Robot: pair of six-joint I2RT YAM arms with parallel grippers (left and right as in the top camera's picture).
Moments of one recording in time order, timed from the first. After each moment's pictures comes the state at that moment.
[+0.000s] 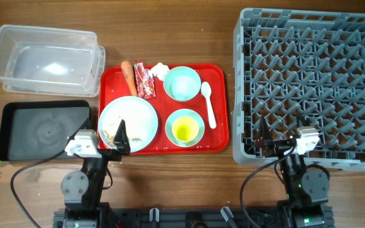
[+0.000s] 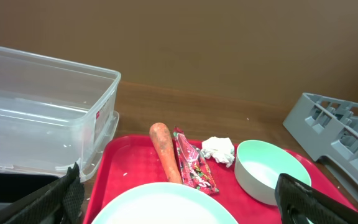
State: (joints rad) left arm -0.01 0.01 0.02 -0.07 0.10 -0.21; right arm 0.13 0.02 0.01 0.01 0.02 0.09
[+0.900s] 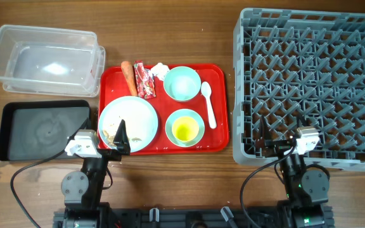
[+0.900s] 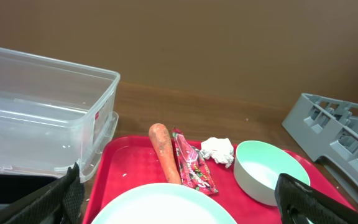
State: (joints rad) left arm -0.01 0.01 0.02 -0.07 0.10 -0.21; right arm 0.13 0.02 0.01 0.01 0.02 0.09
